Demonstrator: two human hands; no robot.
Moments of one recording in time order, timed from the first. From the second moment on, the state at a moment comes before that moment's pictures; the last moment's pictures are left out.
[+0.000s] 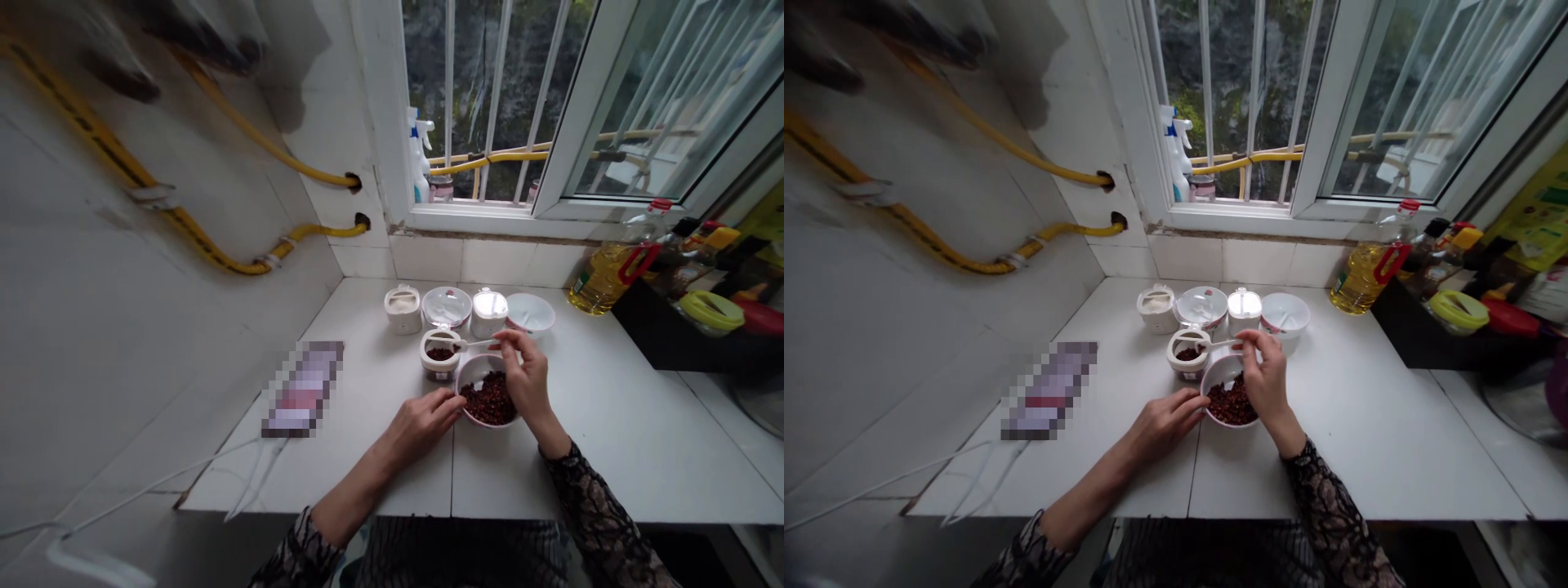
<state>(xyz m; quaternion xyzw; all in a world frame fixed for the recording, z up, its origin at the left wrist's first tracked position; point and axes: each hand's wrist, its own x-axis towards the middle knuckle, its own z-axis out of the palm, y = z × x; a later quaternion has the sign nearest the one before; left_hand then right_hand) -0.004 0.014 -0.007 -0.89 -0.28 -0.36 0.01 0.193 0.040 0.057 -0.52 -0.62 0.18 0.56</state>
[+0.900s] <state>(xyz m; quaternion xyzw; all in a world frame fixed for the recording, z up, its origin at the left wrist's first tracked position) -0.005 0.015 -0.012 -0.89 -0.29 -0.35 0.01 0.210 0.046 0.041 -0.52 -0.78 0.00 0.35</state>
